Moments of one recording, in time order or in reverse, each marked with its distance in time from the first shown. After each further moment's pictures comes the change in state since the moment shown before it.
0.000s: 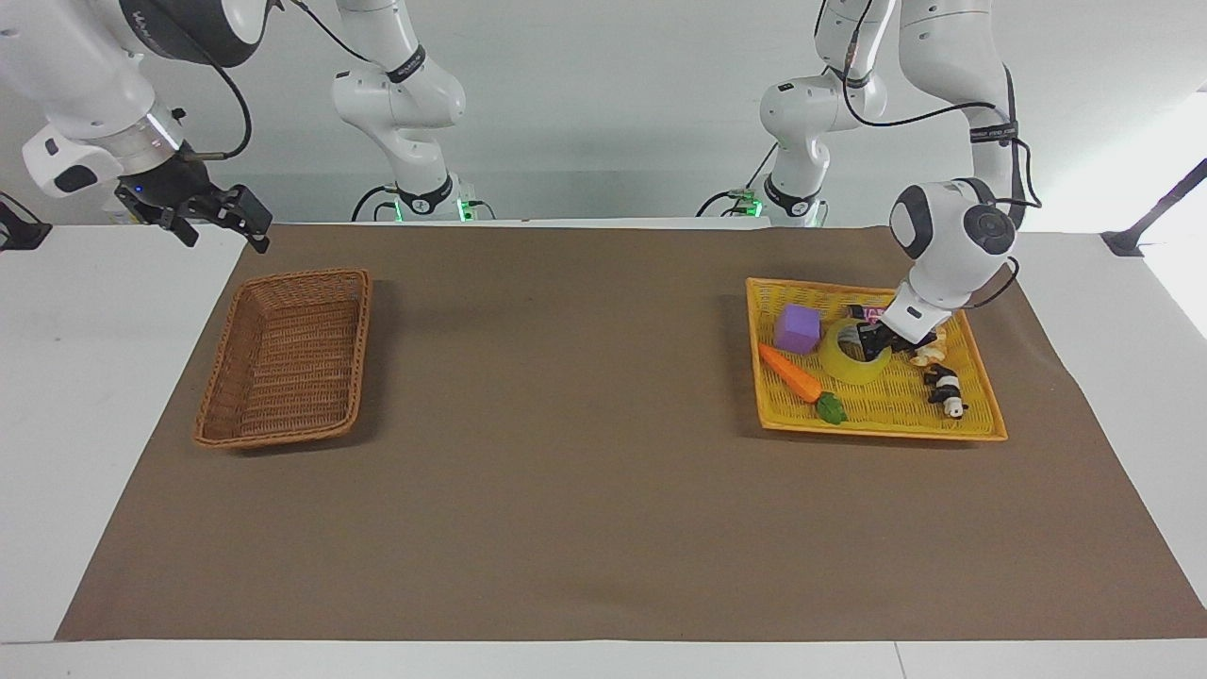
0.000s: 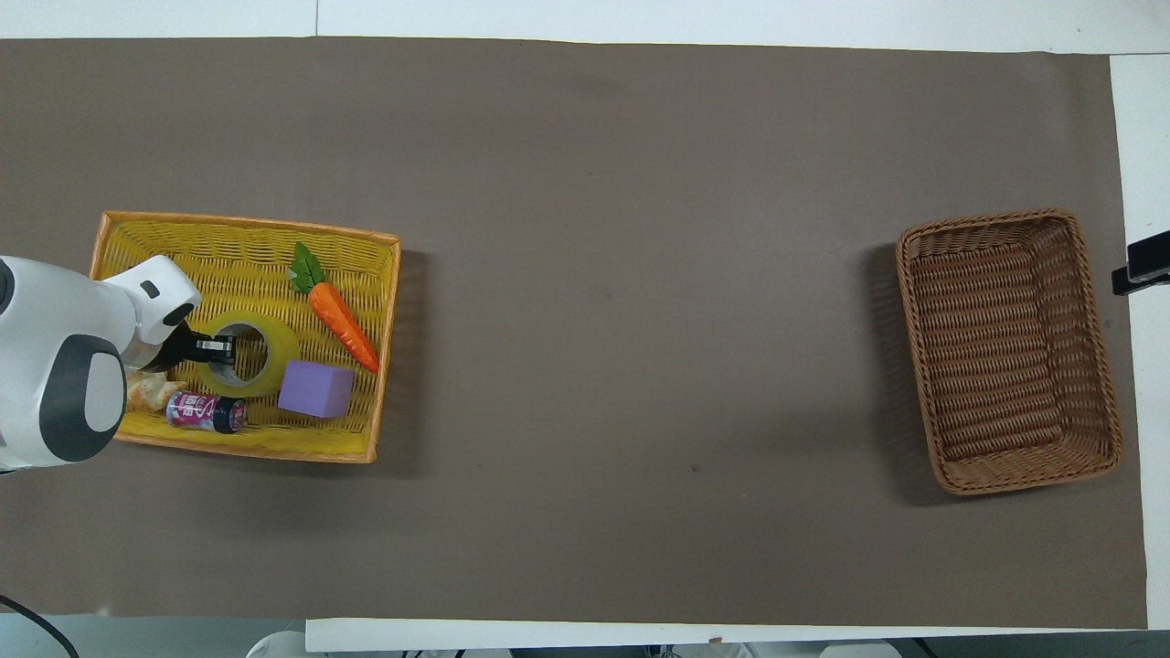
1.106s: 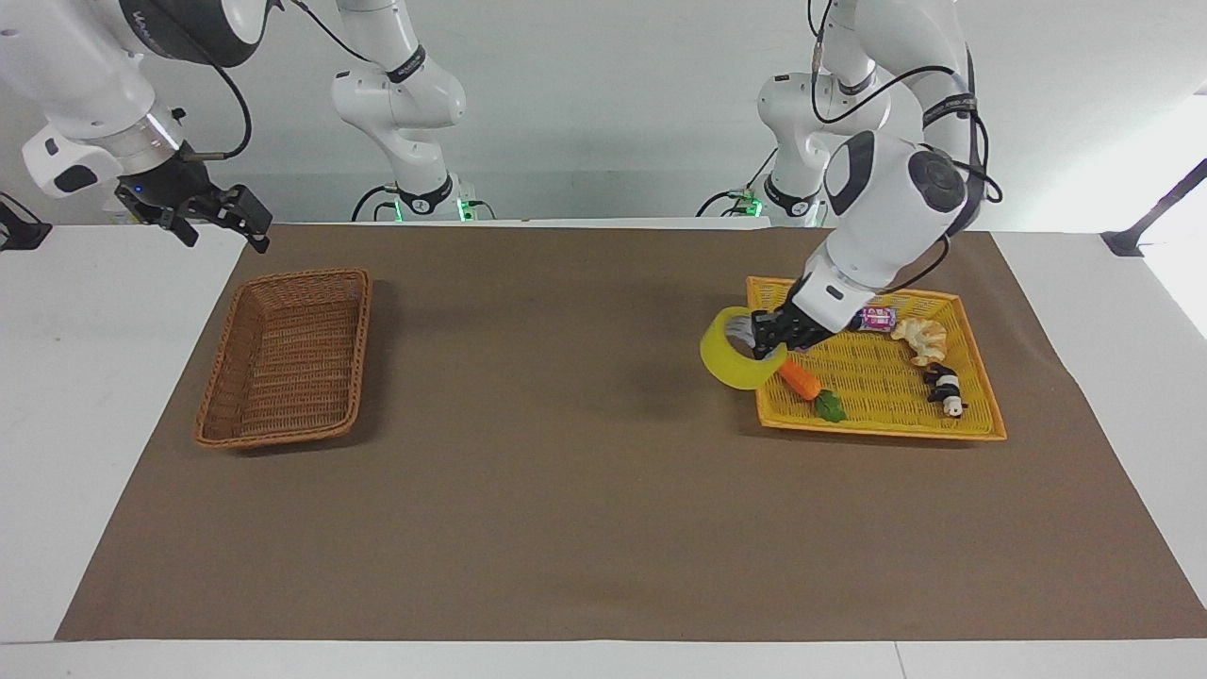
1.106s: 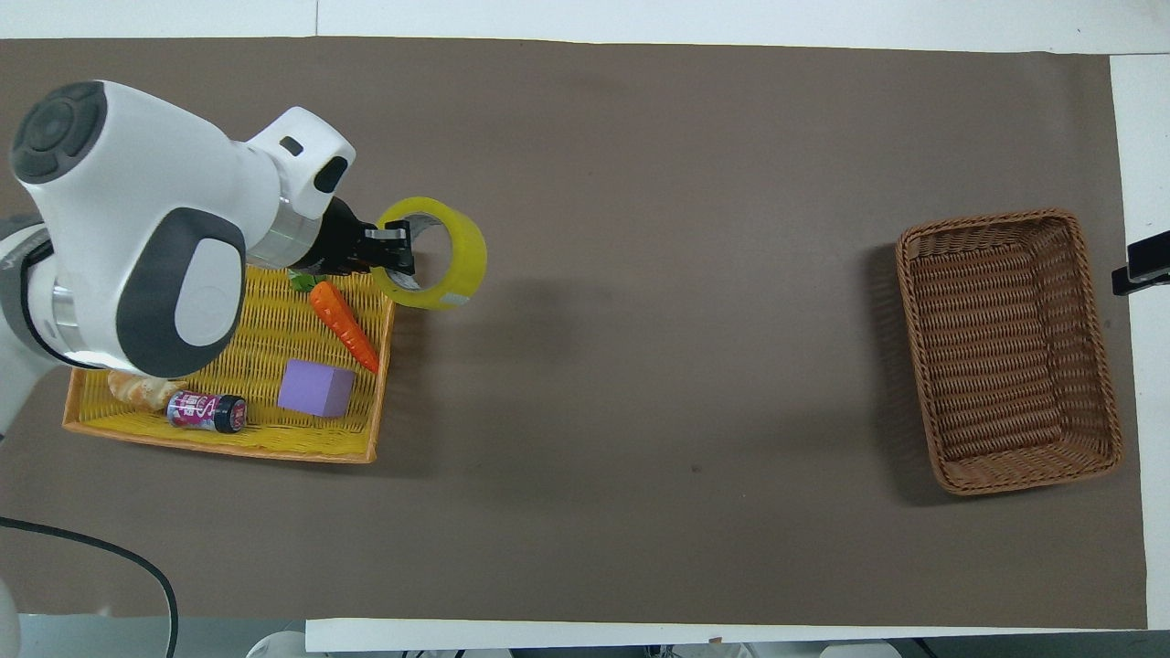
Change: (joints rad) left arm -0.397 0.099 -0.026 0.518 -0.313 -0.313 -0.409; right arm 0.000 0.000 0.000 0.000 0.000 0.000 0.000
